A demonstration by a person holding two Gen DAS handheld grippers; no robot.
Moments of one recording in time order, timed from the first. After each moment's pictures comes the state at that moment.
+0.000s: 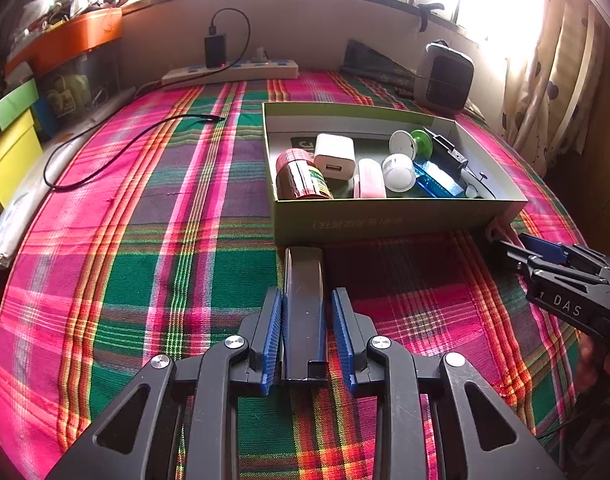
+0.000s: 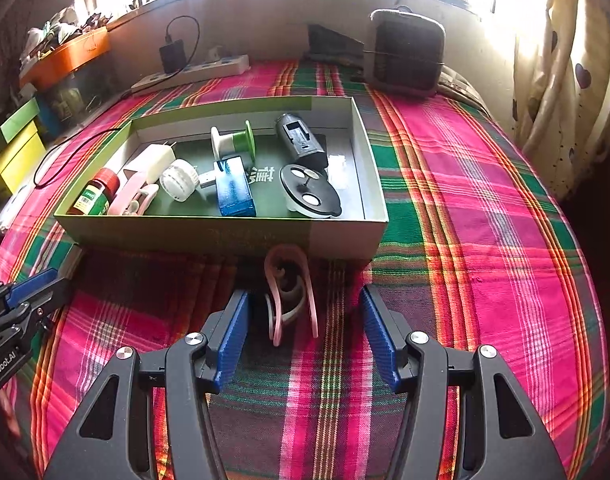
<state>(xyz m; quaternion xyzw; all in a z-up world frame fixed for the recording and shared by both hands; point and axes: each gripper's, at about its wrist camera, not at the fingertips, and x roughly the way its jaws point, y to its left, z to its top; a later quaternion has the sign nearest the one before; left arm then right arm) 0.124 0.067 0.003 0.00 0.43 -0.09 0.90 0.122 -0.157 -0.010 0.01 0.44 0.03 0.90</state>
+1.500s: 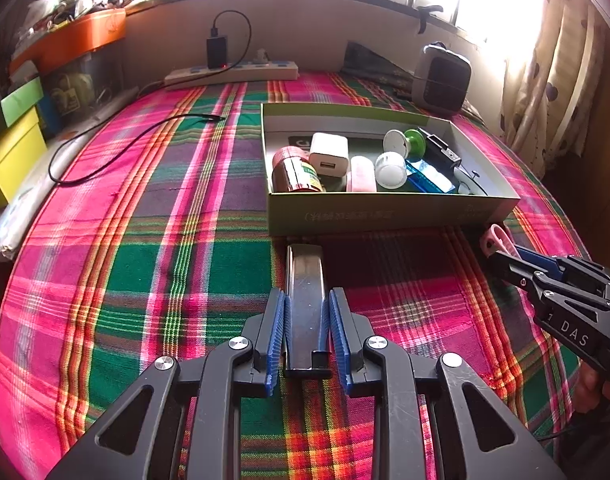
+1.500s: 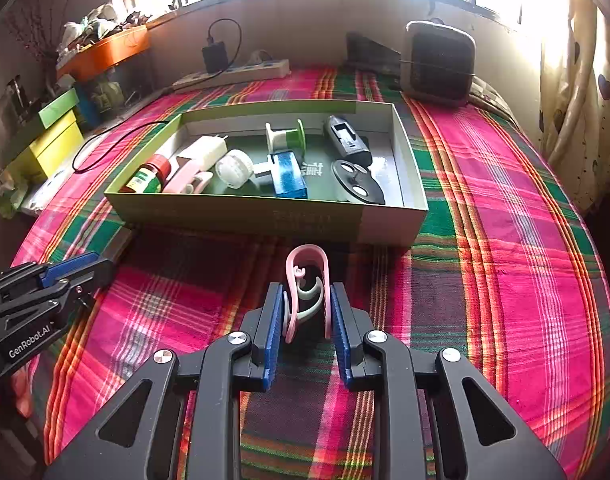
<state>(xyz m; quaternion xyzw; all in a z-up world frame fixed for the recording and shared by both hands) 0.111 0.064 0.008 0.00 0.43 -0.09 0.90 0.099 -0.146 -0.004 0.00 0.42 0.09 0.90</state>
